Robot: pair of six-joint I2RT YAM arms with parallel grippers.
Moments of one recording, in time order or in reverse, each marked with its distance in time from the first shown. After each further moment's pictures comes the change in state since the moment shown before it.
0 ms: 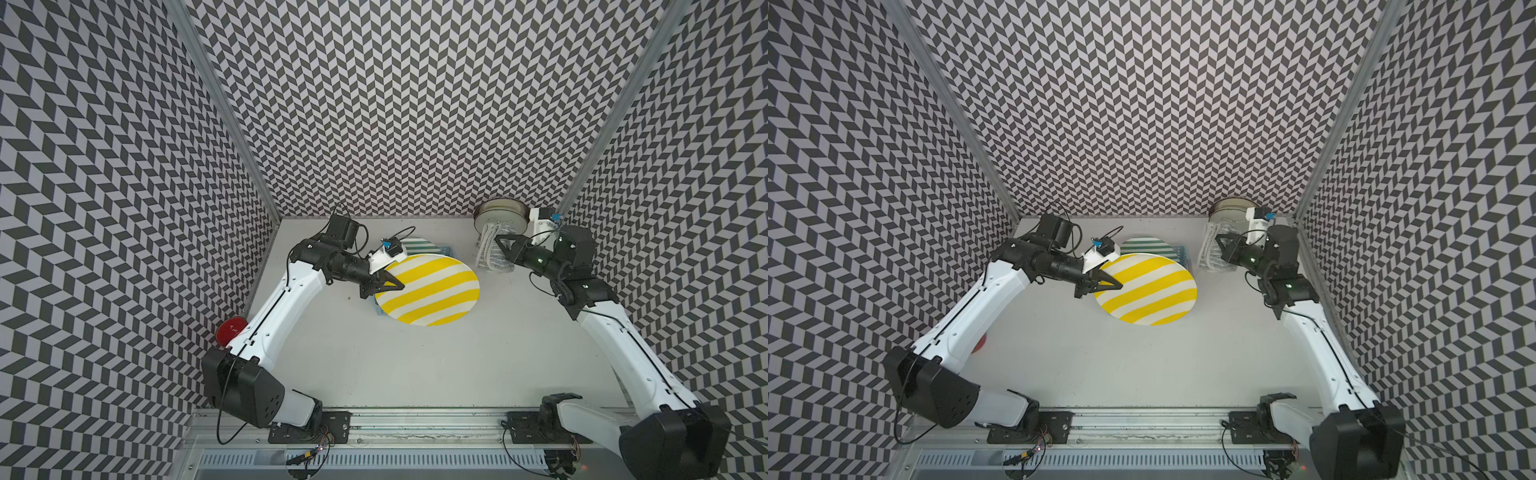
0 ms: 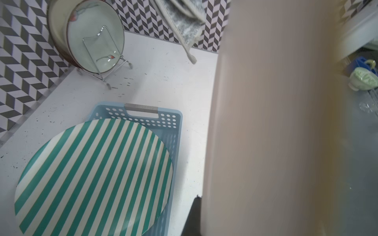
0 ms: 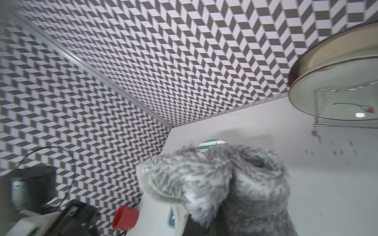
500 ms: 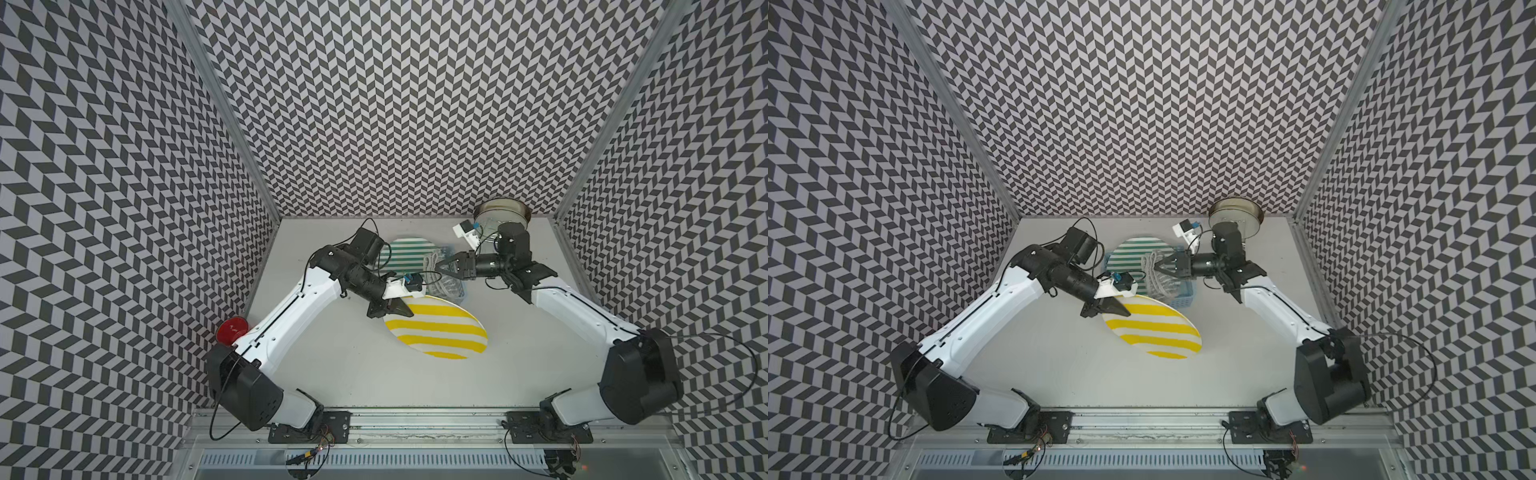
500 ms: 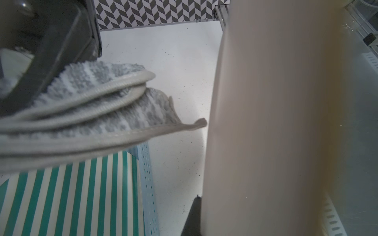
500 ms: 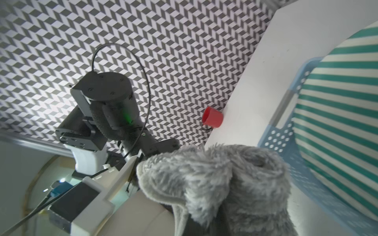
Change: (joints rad) left arm -0.182 0.006 -0.010 -0.103 -0.104 0.250; right arm 0.277 0.308 0.059 0.160 -0.574 0.122
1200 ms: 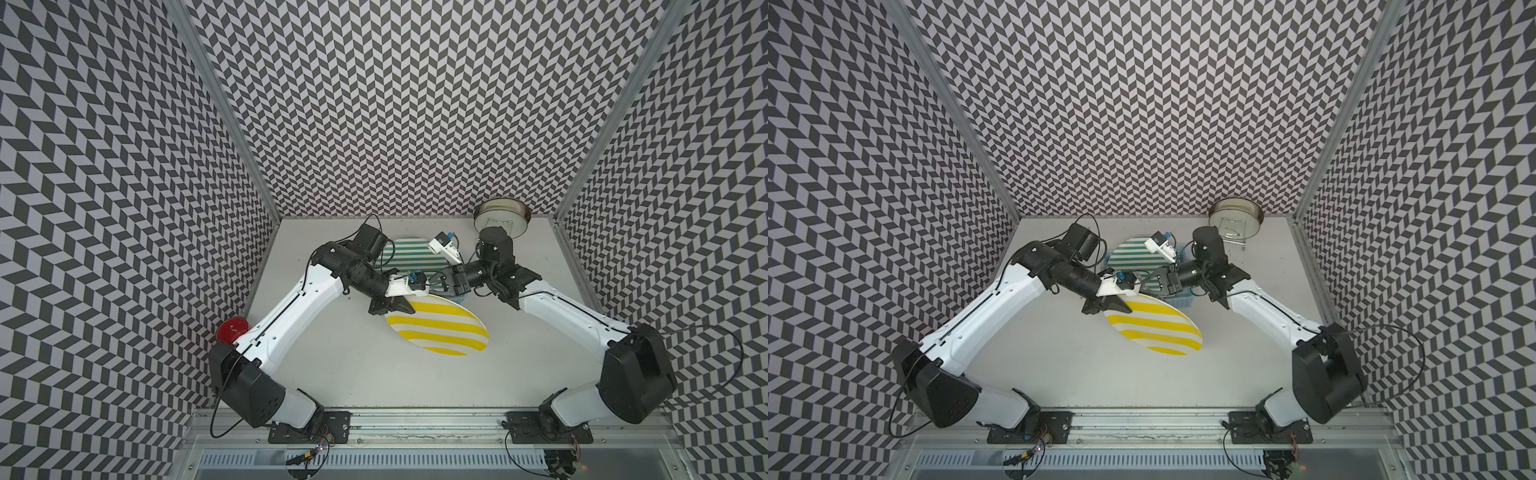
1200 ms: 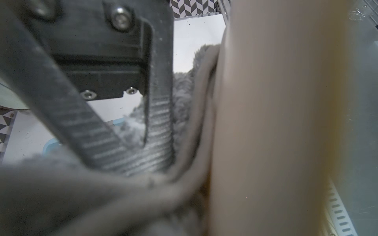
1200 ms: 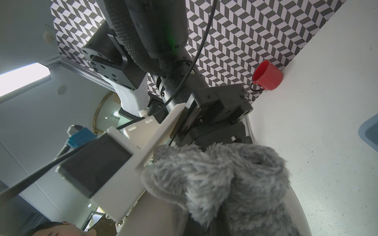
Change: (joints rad) left arm -0.014 0.018 0.065 -0.018 -0.041 -0.005; right arm 0.132 -0.002 0.011 0.080 -0.214 0.024
